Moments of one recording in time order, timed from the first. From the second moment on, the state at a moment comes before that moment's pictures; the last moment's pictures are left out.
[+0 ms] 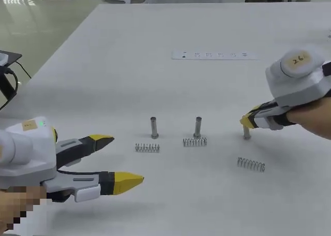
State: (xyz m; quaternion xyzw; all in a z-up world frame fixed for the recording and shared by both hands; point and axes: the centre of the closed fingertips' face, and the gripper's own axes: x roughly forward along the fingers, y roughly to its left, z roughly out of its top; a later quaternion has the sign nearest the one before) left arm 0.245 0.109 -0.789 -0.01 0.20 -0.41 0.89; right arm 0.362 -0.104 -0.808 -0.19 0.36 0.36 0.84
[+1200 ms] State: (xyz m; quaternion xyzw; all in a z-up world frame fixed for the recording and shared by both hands) left arm 0.244 0.107 -0.791 -0.01 0.20 -0.41 0.89; right arm 0.353 -0.111 -0.809 -0.19 0.35 0.37 0.84
